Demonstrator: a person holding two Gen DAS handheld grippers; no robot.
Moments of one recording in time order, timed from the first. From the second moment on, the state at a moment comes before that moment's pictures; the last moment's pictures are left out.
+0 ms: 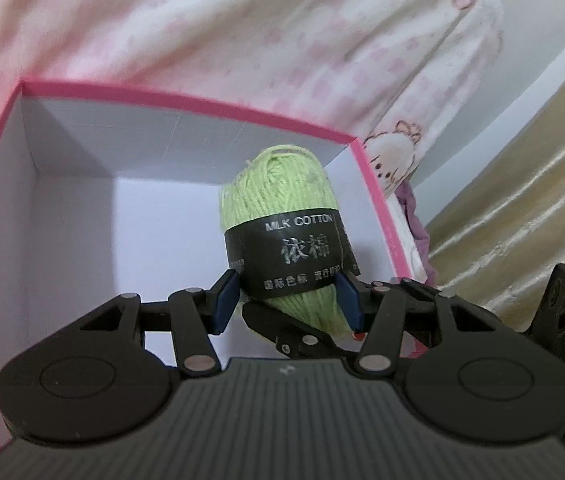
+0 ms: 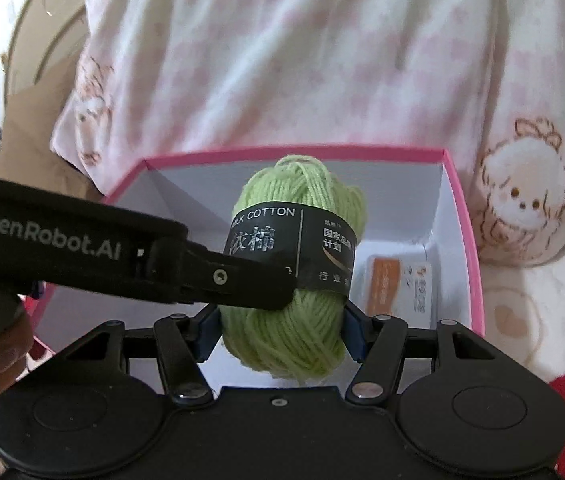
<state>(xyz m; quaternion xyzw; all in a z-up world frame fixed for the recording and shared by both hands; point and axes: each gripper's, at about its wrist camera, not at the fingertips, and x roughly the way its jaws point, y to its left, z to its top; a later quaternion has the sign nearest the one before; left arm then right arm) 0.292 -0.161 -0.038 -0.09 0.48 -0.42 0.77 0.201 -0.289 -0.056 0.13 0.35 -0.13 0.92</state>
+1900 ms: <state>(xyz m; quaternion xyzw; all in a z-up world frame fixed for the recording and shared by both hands) 0.287 -0.169 -0.022 -0.04 0.48 -0.36 0.80 0.177 -0.297 -0.006 0.15 0.39 -0.09 0.90</state>
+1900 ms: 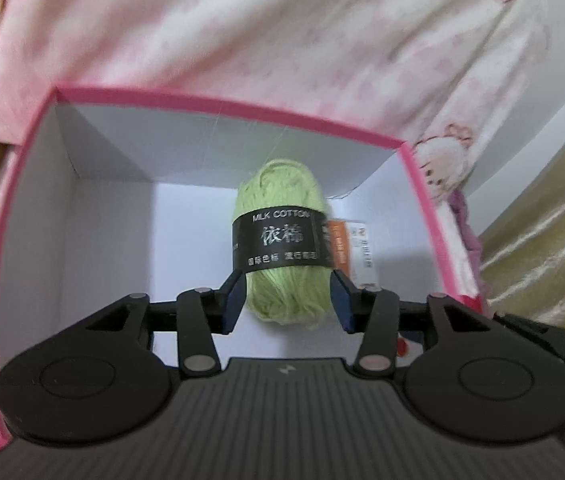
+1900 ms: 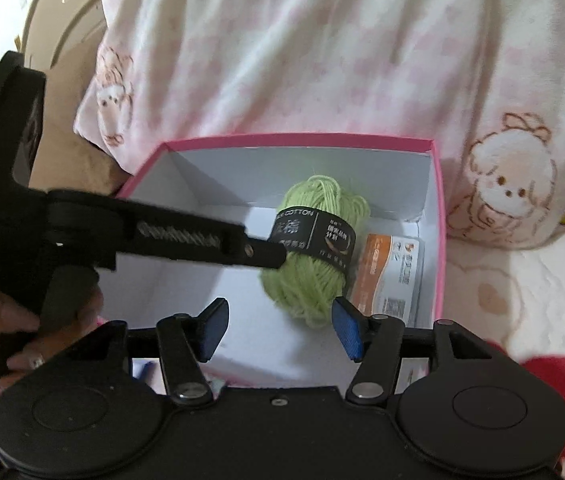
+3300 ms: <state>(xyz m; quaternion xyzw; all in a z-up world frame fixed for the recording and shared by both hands) 0.209 0.013 -0.036 0.01 0.57 -0.29 0.77 0.138 -0.107 -0.019 0.17 0.44 0.04 0.88</state>
